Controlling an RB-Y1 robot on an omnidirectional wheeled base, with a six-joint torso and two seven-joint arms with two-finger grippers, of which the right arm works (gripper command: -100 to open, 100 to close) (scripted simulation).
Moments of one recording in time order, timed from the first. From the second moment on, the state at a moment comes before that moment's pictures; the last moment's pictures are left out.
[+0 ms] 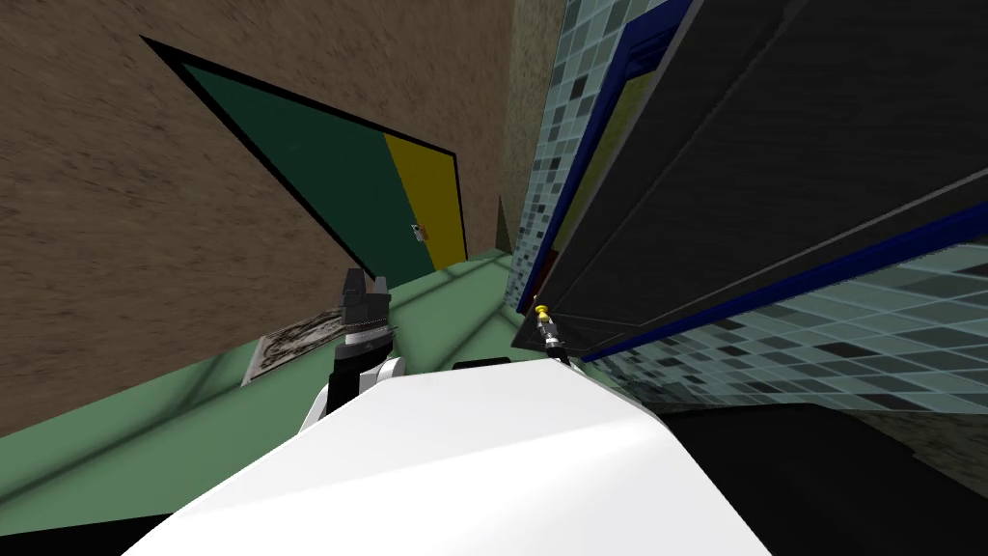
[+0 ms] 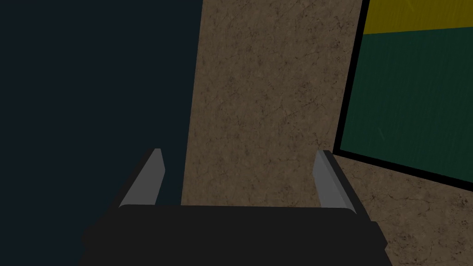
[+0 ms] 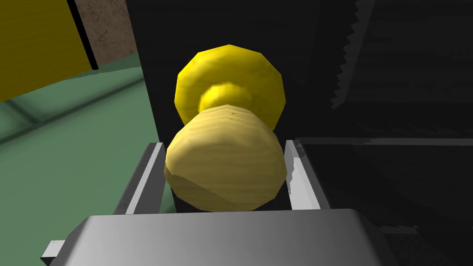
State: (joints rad) arm 0.10 -0.41 0.23 -0.78 -0.52 -0.89 -1.63
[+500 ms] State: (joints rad) arm 0.13 -0.45 0.29 -0.79 -0.49 -0.94 -1.69
